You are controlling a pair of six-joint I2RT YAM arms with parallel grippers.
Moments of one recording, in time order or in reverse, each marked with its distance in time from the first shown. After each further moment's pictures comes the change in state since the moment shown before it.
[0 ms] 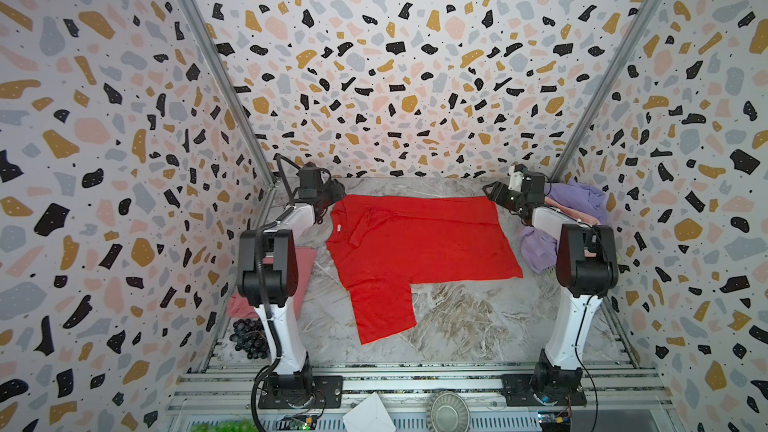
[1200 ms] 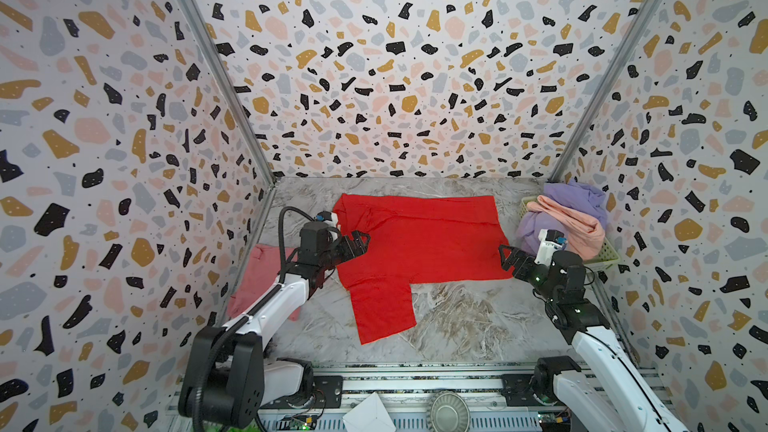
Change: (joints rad) left arm -0.170 -0.710 -0.766 -0.022 0.103 -0.069; right arm 0.117 -1.234 -0.956 -0.254 0.268 0.068
